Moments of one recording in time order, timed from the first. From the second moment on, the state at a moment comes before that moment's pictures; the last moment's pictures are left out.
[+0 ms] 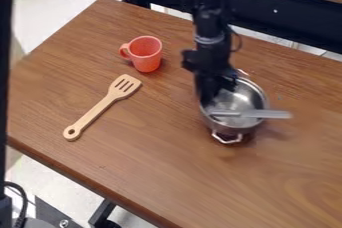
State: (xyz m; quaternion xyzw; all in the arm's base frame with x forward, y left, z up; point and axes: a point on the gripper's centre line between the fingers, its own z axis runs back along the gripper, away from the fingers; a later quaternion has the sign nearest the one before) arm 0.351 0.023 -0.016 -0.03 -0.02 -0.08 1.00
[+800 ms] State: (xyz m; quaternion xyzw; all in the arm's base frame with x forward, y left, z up) arm 0.310 0.100 -0.011 -0.06 -0.02 -0.11 0.99
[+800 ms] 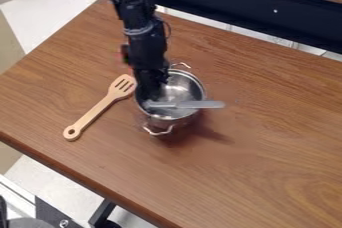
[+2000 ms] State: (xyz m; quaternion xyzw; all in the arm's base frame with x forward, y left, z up) arm 0.297 0.114 -0.028 -0.03 -0.05 -0.19 0.98
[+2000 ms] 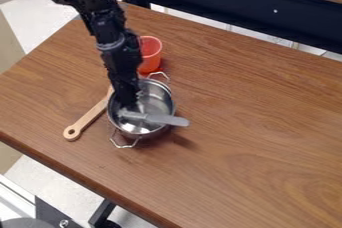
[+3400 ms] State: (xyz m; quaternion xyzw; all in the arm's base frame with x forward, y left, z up) arm 0.297 0.108 -0.028 -0.06 -0.05 -0.14 0.99
